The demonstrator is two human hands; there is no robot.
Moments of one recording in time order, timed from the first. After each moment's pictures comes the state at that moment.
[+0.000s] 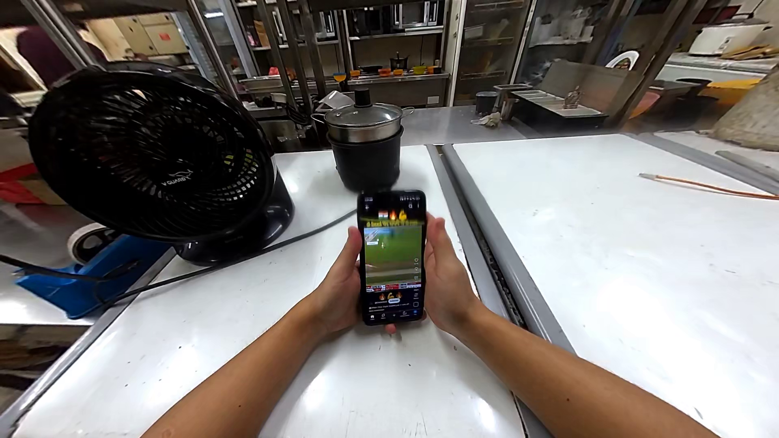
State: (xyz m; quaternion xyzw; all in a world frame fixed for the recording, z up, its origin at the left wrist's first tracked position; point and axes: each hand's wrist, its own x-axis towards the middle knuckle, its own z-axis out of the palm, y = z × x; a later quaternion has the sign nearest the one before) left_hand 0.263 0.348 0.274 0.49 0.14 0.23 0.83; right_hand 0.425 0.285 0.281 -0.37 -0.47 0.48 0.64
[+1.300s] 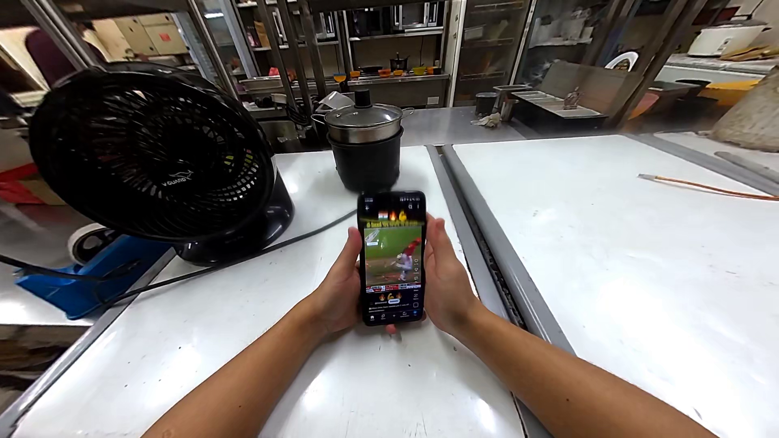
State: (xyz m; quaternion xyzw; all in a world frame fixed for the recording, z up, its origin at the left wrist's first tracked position) left_hand 0.264 0.346 0.276 0.49 0.15 0.23 0.82; right_hand 0.424 0.284 0.280 -0.37 -0.47 0.47 0.64
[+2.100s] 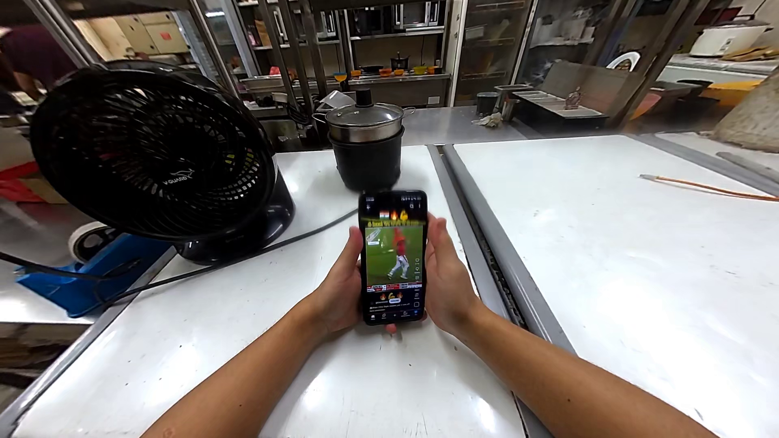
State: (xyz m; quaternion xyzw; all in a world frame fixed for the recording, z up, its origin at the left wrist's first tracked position) left_hand 0.264 0.348 0.274 0.50 0.14 0.23 0.82; right_hand 0.425 0.286 0.281 -0.35 -0.47 0.49 0.65
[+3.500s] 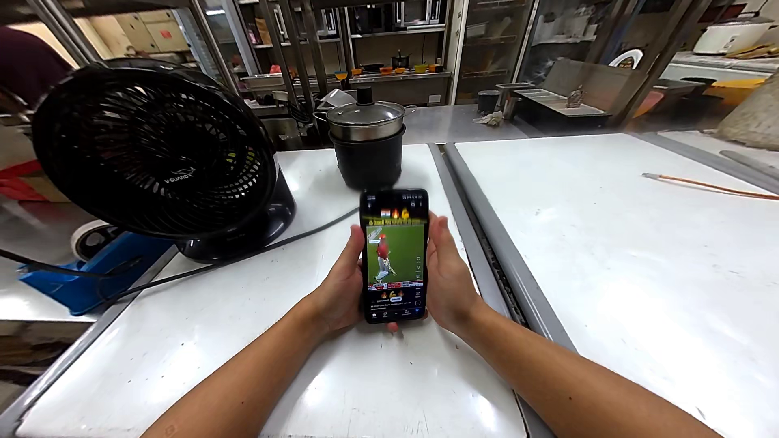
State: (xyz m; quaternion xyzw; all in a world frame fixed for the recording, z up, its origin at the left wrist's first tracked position) left_hand 0.264 0.348 0.274 0.49 0.13 0.23 0.83; right_hand 0.424 0.287 0.281 -0.35 -0.46 0.49 0.65
